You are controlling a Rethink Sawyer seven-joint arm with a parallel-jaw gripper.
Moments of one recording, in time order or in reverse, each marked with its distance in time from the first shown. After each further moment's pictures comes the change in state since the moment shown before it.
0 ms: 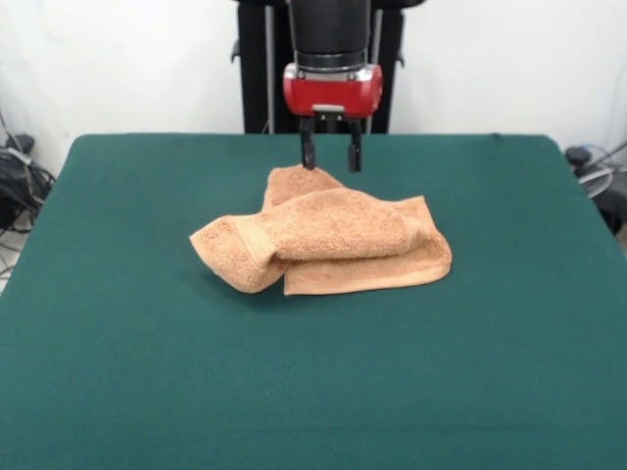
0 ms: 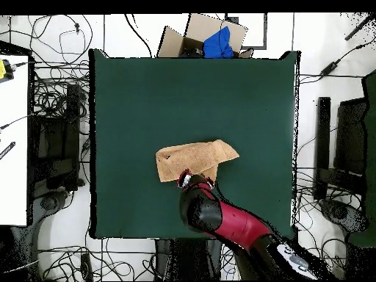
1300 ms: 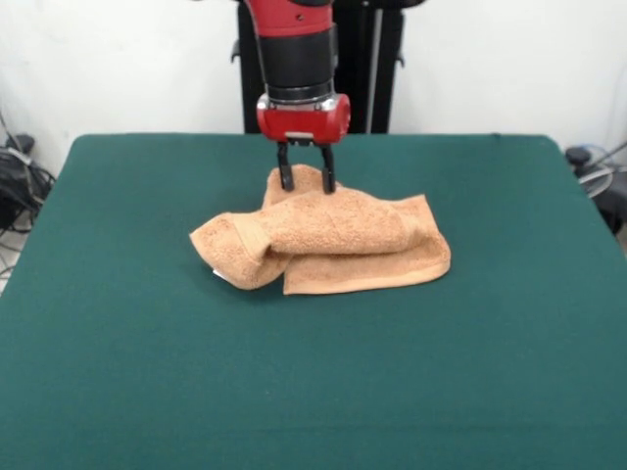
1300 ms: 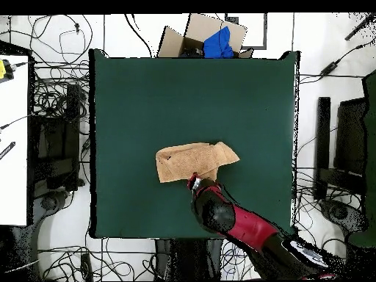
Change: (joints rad) arm -0.129 0.147 0.028 -0.032 -0.088 -0.056 0.000
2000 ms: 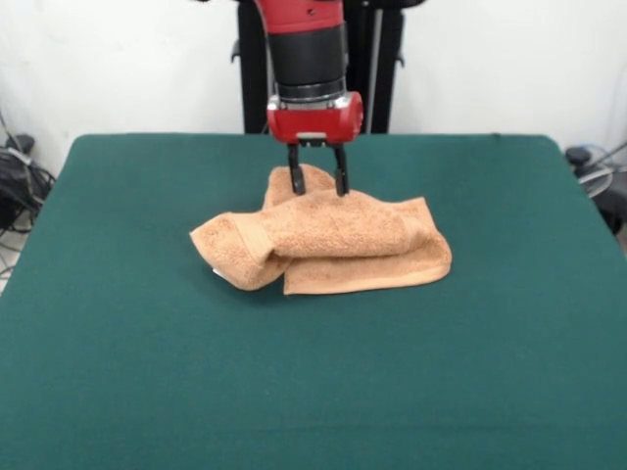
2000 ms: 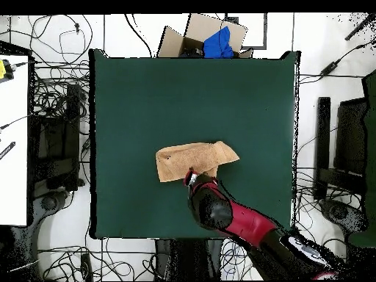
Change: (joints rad) arm -0.002 -0.026 0.051 -0.001 -0.002 -0.003 0.000
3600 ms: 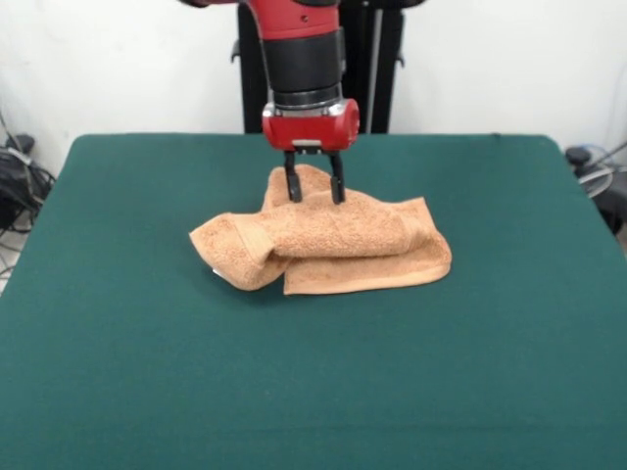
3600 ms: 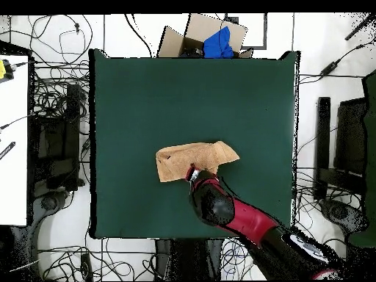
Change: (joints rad) arm -0.017 0.018 0.013 -0.016 0.030 0.000 0.000
